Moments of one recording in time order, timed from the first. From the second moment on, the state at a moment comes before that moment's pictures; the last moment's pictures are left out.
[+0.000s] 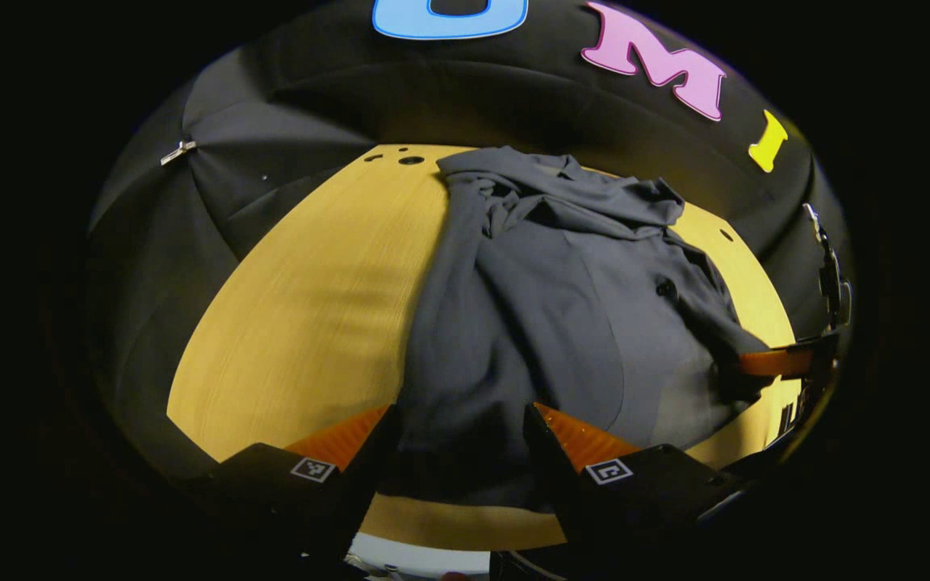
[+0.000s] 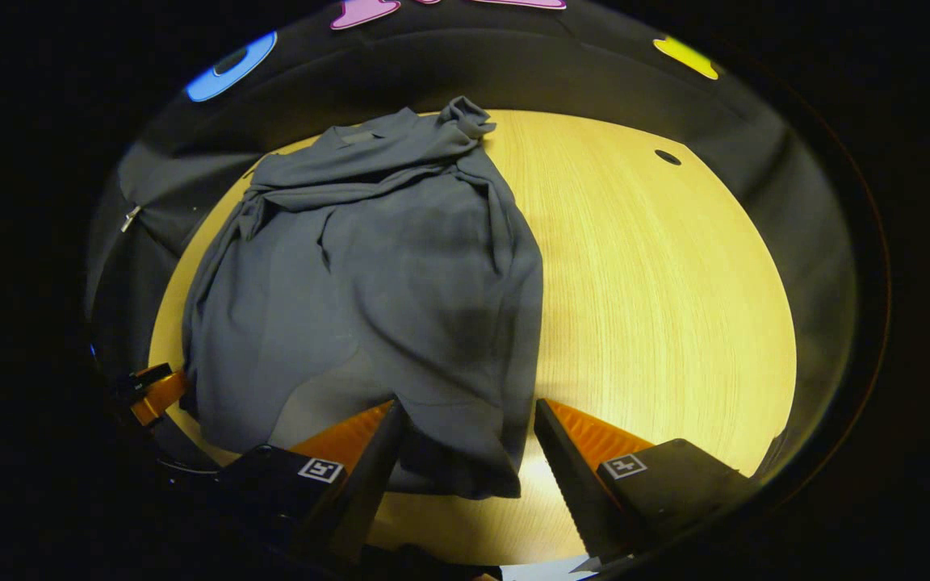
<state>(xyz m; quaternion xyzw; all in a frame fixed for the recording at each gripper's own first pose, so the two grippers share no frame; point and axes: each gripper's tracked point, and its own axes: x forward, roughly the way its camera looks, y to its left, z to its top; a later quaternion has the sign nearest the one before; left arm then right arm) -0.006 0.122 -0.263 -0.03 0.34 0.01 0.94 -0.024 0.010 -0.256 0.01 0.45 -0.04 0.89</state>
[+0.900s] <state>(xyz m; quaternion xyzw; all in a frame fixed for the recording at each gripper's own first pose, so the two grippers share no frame) -0.007 0.095 -0.291 0.04 0.33 -0.03 0.94 -0.030 0.038 -0.276 -0.02 0.46 -0.02 0.89</state>
